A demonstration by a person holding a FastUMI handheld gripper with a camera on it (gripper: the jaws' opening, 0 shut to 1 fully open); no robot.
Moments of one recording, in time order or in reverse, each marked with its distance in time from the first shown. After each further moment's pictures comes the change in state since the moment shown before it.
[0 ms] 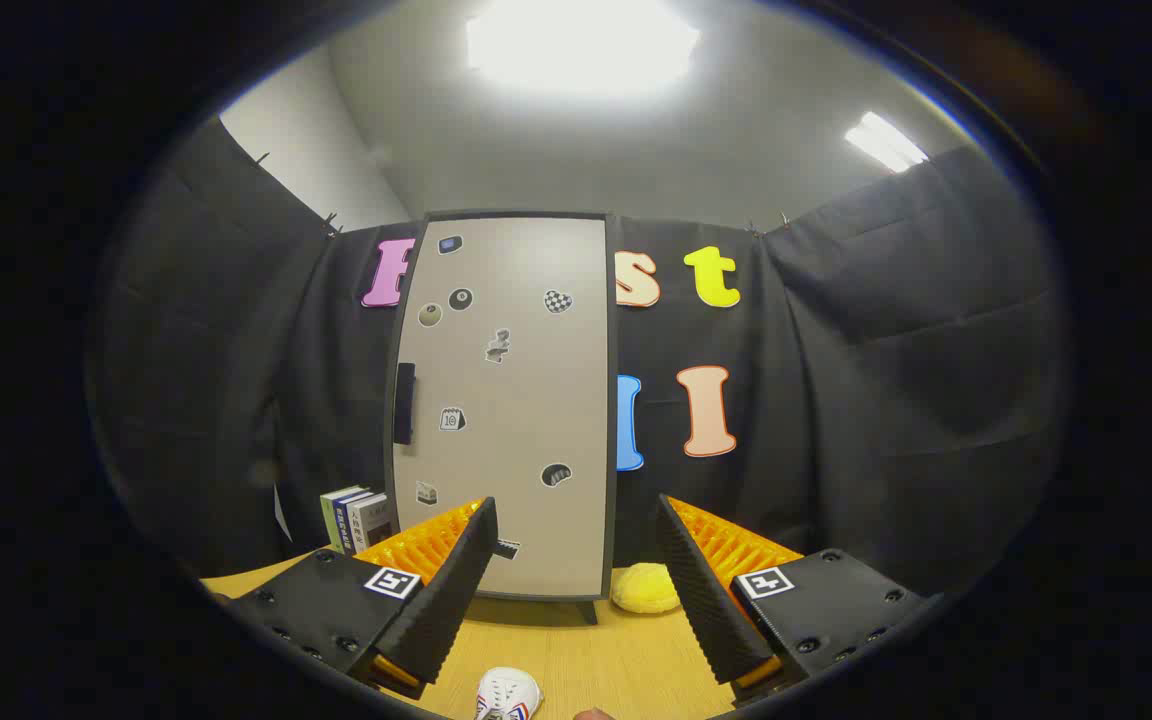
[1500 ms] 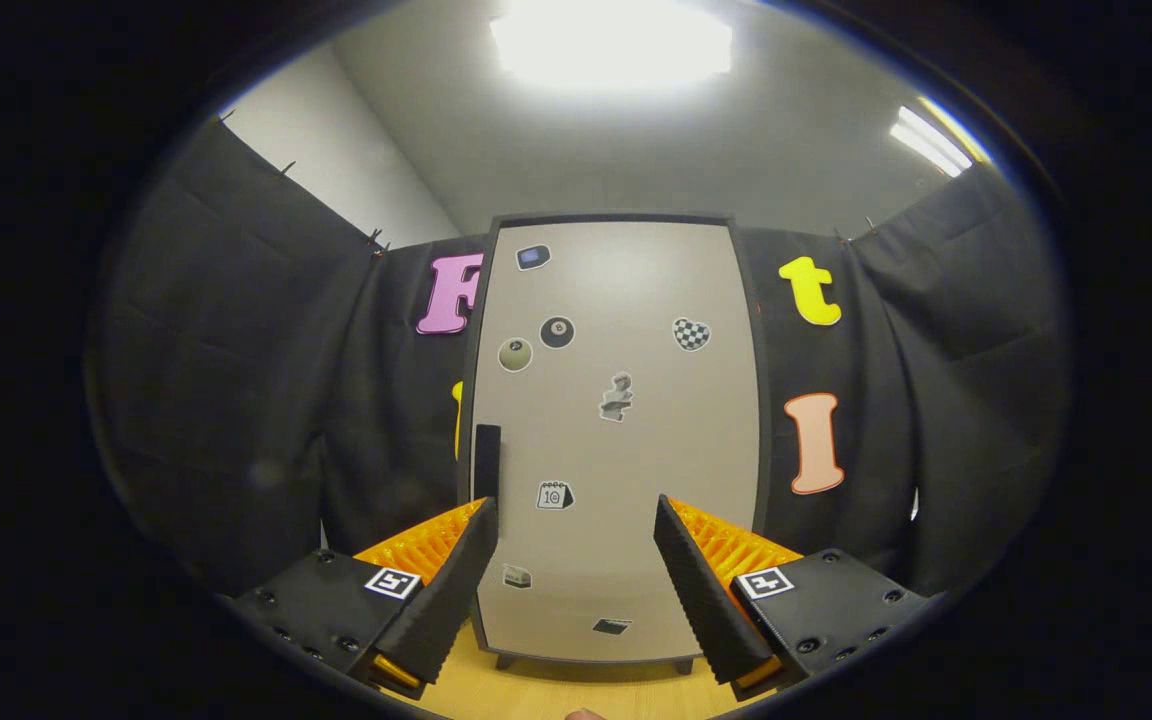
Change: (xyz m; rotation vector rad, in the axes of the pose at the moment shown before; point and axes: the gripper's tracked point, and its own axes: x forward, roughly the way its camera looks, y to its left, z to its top) arm 0.149 0.142 0.059 0.016 -0.044 0.184
